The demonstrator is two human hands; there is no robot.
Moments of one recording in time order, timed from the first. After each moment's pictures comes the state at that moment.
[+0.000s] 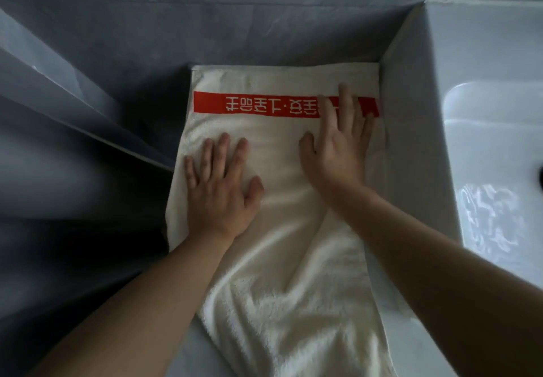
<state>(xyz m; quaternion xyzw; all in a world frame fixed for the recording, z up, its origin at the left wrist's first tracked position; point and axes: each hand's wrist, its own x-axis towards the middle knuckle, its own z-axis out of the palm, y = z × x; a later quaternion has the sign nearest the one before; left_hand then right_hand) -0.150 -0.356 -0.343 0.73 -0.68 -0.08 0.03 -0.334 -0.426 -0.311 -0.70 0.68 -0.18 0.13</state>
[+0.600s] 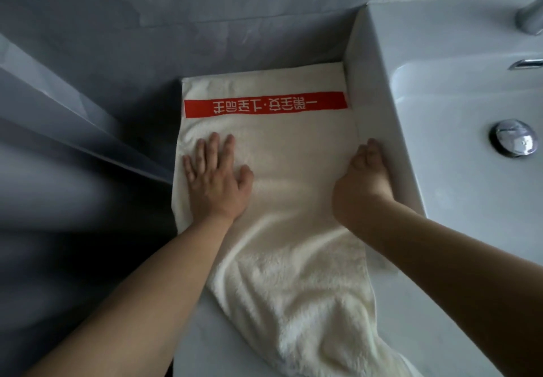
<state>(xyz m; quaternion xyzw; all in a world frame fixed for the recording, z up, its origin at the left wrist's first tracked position) -0.150 -0.355 -0.338 0.73 -0.67 -0.08 0.03 -0.369 -0.344 -0.252 -0.70 0.54 0.46 -0.02</state>
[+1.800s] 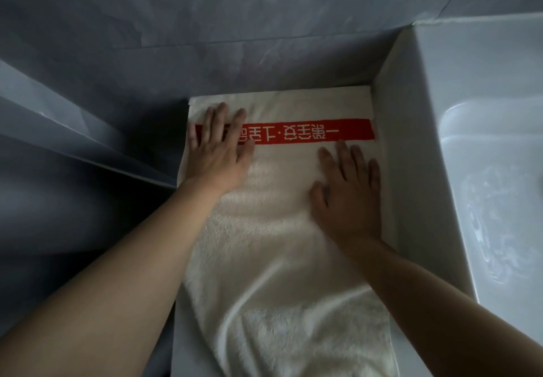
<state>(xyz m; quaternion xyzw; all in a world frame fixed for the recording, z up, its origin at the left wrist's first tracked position) -0.129 -0.470 -0.327 0.68 -0.72 -0.13 -0.04 -0.358 -0.399 -0.335 -0.70 0.70 -0.06 0.11</state>
